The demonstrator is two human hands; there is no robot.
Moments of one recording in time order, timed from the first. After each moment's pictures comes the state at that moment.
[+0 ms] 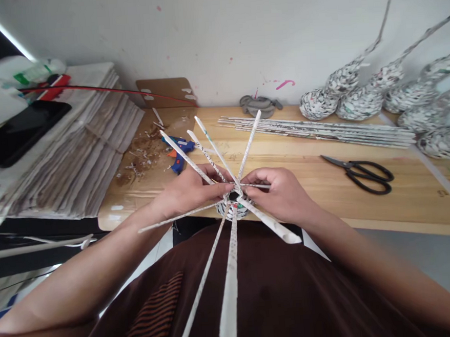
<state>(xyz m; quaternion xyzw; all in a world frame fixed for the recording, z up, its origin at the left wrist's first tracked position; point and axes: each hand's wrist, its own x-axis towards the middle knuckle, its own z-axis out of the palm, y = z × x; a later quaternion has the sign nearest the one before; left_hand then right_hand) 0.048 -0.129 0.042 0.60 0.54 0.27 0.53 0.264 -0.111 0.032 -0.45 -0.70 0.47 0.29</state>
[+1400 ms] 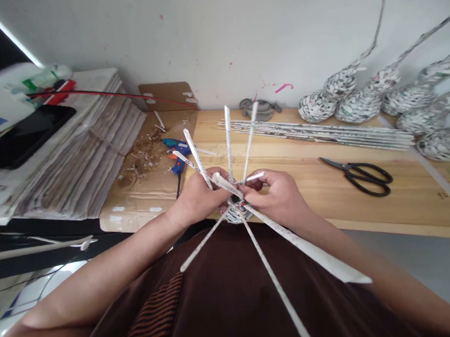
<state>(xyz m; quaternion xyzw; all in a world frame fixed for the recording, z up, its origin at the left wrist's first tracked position) 0.075 -0.139 0.039 0.54 0.58 0.33 0.51 0.260 -0.116 0.029 -0.48 -0.67 0.46 0.32</state>
